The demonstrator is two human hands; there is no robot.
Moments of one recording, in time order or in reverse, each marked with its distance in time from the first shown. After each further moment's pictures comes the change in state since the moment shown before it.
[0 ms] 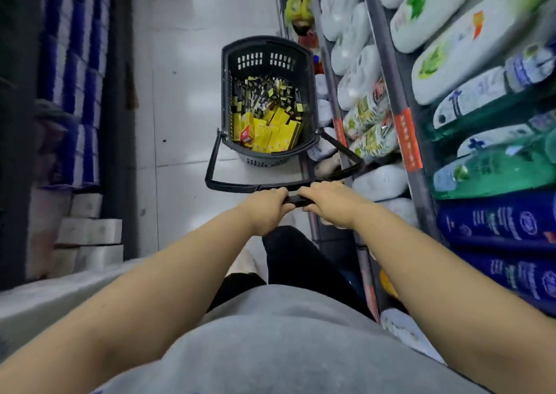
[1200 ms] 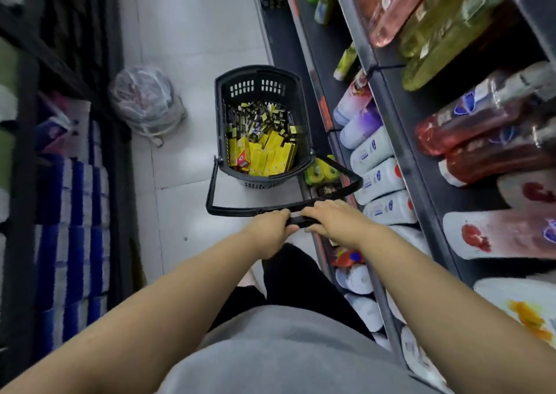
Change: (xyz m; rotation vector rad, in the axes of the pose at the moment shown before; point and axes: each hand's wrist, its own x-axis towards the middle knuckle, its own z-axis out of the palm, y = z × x) left_hand 0.472 -0.197 -0.592 0.007 -0.056 0.035; right_hand 0.543 0.278 -0.465 0.063 0.040 0.094
